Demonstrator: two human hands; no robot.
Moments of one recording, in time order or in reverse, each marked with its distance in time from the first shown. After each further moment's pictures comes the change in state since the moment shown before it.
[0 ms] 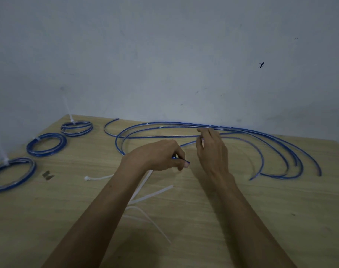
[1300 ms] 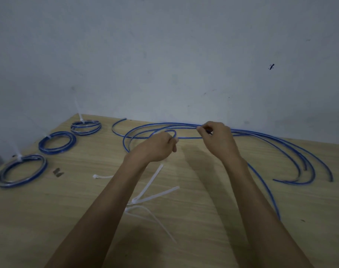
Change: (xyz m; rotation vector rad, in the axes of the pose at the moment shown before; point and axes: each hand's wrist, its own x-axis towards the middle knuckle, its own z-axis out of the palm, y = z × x) left_hand 0.007 -0.025 -0.004 -0.157 0.222 -0.234; right_hand 0.043 -0.018 -0.032 0.225 -0.341 0.230
